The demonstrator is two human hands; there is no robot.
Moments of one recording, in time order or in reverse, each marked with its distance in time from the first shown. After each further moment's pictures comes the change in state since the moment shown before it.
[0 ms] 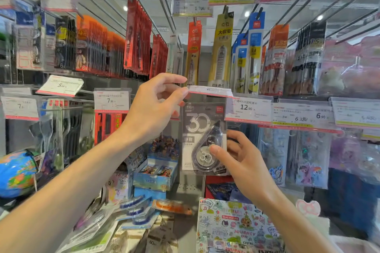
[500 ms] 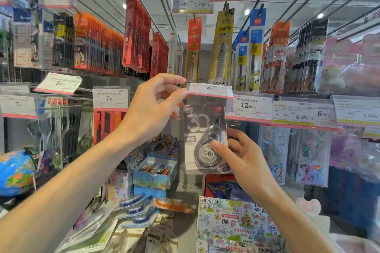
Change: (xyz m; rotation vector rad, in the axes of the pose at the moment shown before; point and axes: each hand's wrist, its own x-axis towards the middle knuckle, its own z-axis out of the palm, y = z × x) left_hand -0.002 -0.005 0.000 0.018 -0.006 0.001; right_hand 0.008 0.009 -0.001 0.020 0.024 0.035
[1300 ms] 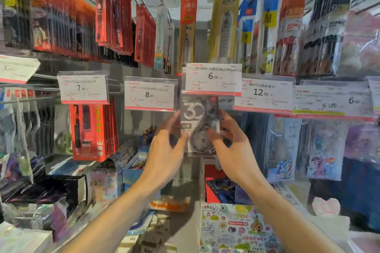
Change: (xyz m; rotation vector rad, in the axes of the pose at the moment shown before) left_hand -0.037 -0.131 0.069 0.115 -0.038 -0.207; right_hand 0.050 0.044 0.026 -0.147 0.159 0.012
